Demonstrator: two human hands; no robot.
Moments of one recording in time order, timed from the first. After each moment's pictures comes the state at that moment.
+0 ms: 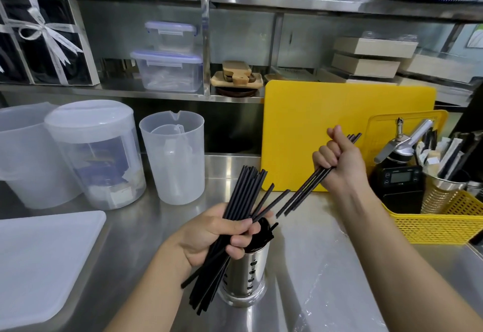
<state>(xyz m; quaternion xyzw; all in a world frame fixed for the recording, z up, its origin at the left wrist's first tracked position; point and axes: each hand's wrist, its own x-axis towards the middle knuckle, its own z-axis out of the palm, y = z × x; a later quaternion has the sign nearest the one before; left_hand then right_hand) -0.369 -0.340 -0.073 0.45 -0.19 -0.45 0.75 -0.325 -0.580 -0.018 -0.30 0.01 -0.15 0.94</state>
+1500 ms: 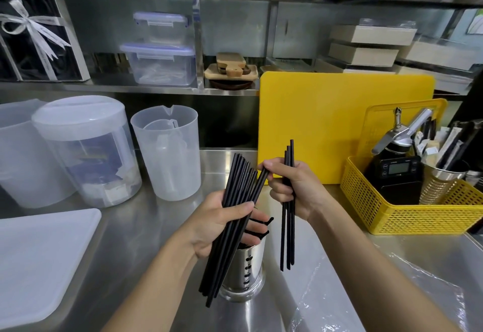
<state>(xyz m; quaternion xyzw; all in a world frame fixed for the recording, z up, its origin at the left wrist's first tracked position) -0.375 -0.363 -0.061 0.58 -0.12 -0.27 0.76 -0.347 -0.538 -0.051 -0.56 -0.03 0.06 0.82</state>
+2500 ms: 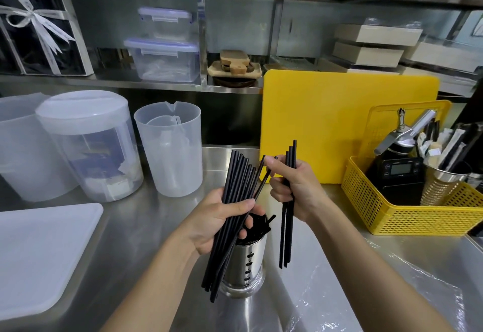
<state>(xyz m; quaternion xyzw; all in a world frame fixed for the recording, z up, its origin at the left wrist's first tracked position) -0.371 -0.360 -0.068 0.58 -0.11 -0.26 0.77 -0.350 -0.532 -0.056 -0.59 -0.05 0.01 0.80</state>
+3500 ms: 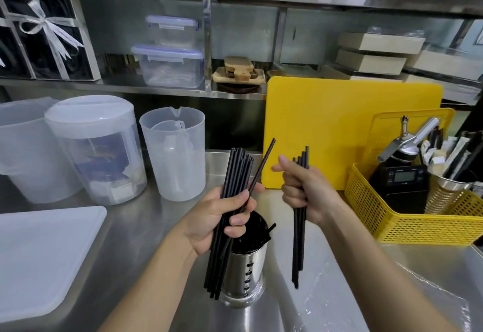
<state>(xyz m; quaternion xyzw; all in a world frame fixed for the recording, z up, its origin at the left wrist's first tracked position) -0.364 -0.353 -0.062 0.46 -0.15 -0.31 0.82 -0.353 -0.543 -0.045 -0.58 0.02 0.05 0.82</state>
